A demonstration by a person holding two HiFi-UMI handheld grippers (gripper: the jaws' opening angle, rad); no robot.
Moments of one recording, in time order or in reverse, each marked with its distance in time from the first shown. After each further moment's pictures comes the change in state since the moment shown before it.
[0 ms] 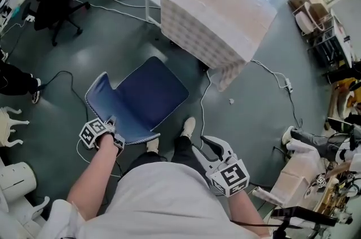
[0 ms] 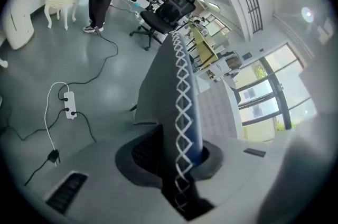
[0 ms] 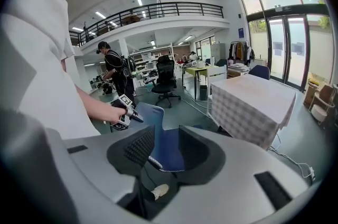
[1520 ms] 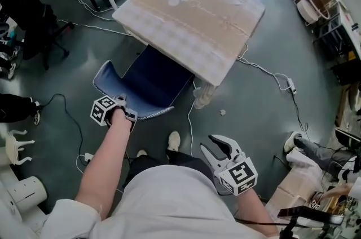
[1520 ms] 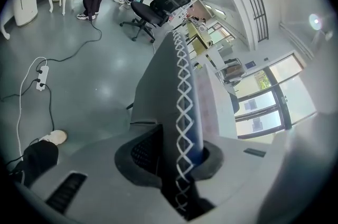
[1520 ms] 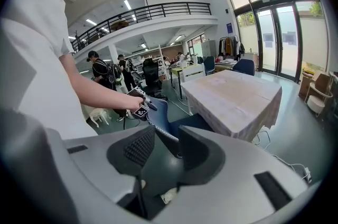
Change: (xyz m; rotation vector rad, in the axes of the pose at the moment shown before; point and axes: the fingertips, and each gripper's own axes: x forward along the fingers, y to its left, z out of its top) left arm 0.234 -0.307 -0.043 -0.120 -0.063 -0.011; right arm -0.046 -0.306 -0.001 0.081 -0.002 -0.009
